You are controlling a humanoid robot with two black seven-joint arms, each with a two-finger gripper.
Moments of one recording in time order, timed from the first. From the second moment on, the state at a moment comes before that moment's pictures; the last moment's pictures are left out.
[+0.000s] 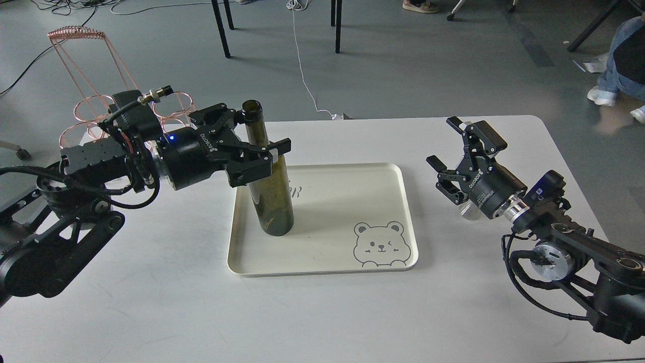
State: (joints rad) left arm -0.50 0.52 -1.02 -1.50 2.18 -0.22 -0.49; right arm 0.53 -0.51 0.54 1.11 -0.36 0.22 0.49
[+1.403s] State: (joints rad) left arm -0.96 0.67 -1.00 -1.14 2.00 -0.24 -0.49; right arm 0.52 -0.51 0.55 1.11 -0.36 0.20 0.49
